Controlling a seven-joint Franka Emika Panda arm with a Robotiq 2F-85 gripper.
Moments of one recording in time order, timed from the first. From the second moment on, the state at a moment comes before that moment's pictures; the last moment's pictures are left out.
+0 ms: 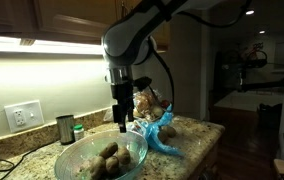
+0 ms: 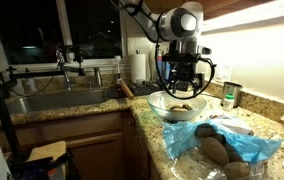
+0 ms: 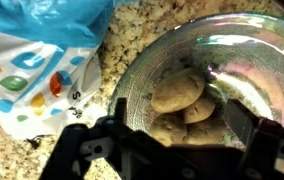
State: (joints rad) arm 0.01 0.32 0.05 -1.80 -0.05 2.10 -0.25
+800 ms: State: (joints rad) arm -0.01 0.18 0.01 -1.95 -0.05 2.10 -0.26
